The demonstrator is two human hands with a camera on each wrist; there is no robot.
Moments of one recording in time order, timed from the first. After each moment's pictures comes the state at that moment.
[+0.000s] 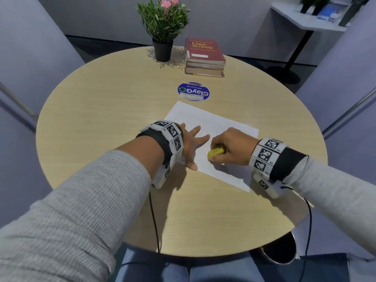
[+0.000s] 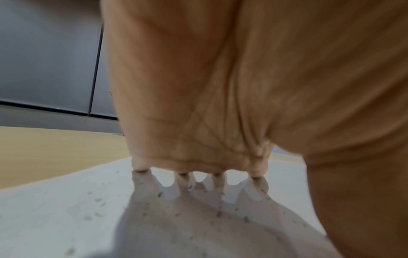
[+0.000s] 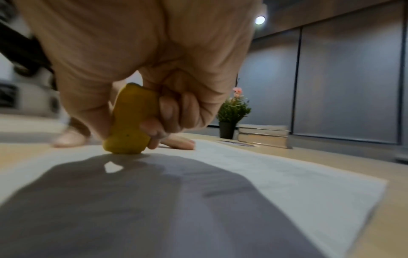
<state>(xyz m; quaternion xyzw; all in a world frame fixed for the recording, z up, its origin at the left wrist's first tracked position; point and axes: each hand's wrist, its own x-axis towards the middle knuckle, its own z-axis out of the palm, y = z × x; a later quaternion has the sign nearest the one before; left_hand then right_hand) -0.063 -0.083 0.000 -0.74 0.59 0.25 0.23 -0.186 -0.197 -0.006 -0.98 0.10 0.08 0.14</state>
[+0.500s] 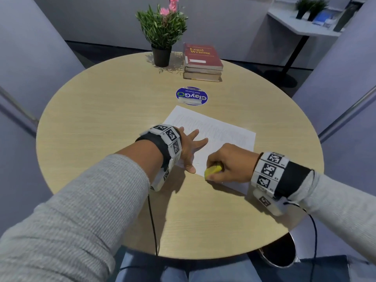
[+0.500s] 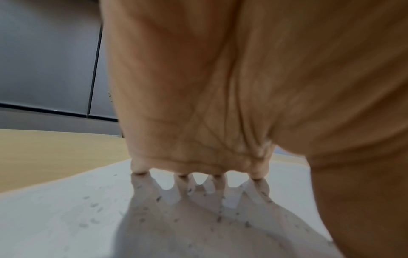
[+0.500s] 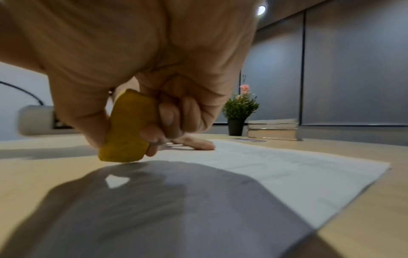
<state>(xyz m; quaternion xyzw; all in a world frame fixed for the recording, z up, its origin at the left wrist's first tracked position) -0.053 -0.091 -0.017 -0.74 0.58 0.23 0.23 -0.206 -0.173 -0.005 -0.98 0.06 0.12 0.15</state>
